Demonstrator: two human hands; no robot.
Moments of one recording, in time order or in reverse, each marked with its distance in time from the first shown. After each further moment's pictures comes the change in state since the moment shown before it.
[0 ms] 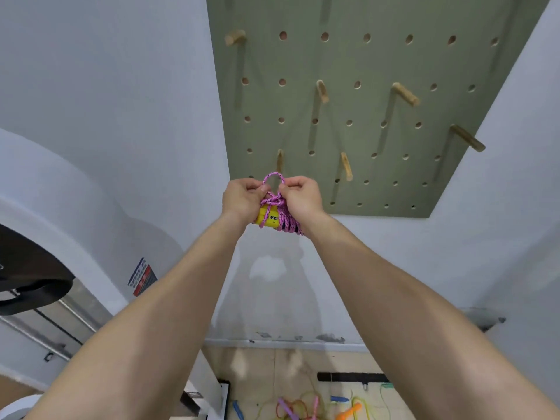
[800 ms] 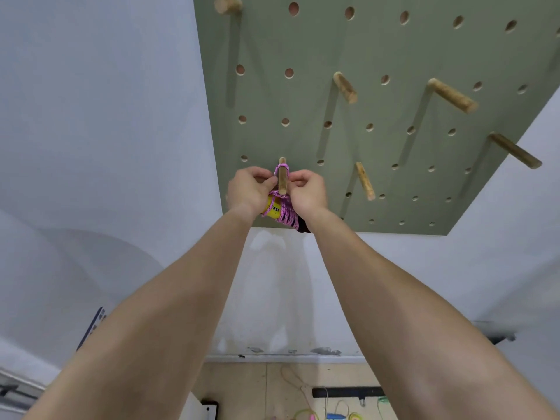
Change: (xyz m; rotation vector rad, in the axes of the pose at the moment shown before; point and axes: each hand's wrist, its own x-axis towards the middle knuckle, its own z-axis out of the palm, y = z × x) left_hand 0.132 -0.028 0.040 0.153 0.044 0.057; right_hand 0.117 0.023 0.021 -0.200 0.120 -0.054
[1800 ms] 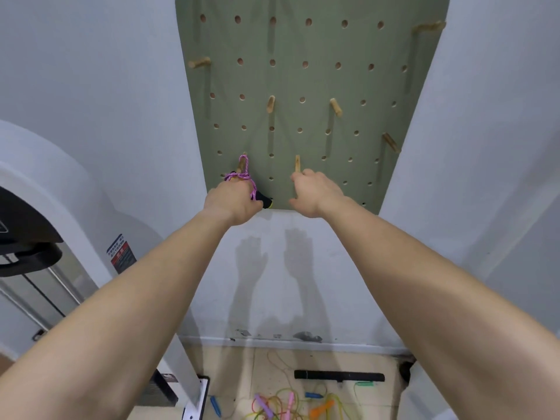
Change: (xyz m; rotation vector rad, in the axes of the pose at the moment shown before) left_hand -0.225 0.103 -0.020 0.905 -0.156 0.260; right_hand -0.160 -0.053 -0.217 -1.169 -0.328 -0.449
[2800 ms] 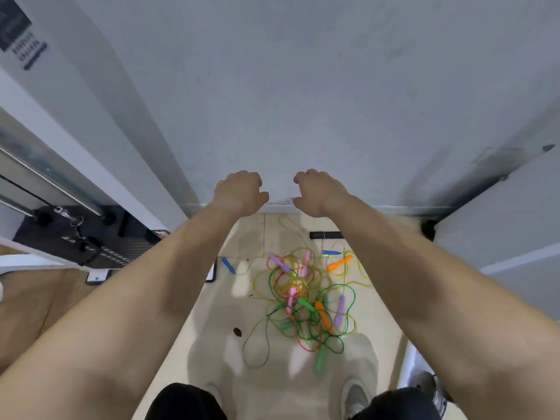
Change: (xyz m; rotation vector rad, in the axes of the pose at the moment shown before) left_hand -0.139 -0.148 0.470 -0.015 -0.481 -0.055; right_hand -0.098 -0.041 0.514 0.097 -0.430 0.092
